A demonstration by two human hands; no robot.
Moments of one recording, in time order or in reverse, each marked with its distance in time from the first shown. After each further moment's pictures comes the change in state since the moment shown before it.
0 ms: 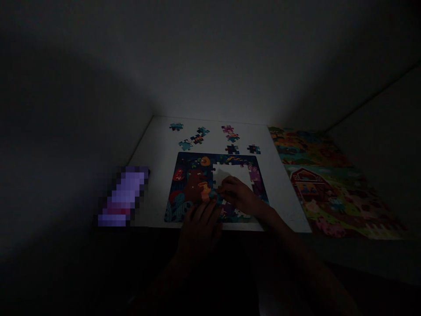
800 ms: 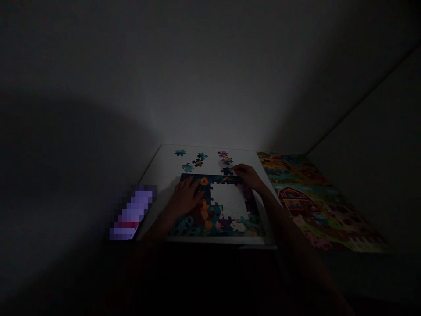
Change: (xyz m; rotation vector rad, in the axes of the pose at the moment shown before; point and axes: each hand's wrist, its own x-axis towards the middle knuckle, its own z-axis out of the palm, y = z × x) left_hand 0.099 -0.101 -0.010 0.052 -0.346 -0.227; right_hand 0.050 0.069 -0.084 0.092 0.429 0.362
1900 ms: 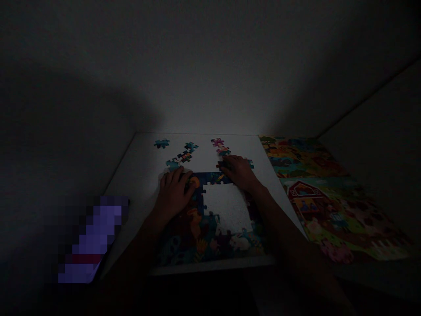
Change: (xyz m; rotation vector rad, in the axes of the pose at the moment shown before) left_hand 0.046 -0.008 0.023 0.018 0.092 0.016; right_hand 0.017 0.019 0.028 -0.511 -0.051 -0.117
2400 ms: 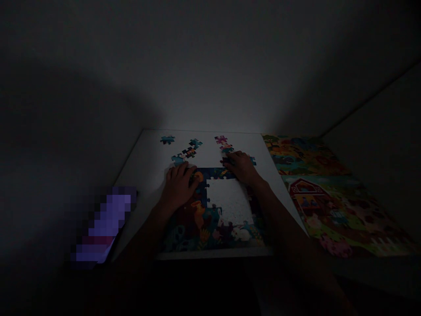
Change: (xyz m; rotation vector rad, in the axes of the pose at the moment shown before) left_hand -0.001 0.002 -0.001 -0.006 -0.004 -0.012; right_hand 0.005 0.009 0.009 -0.049 -0.010 0.025
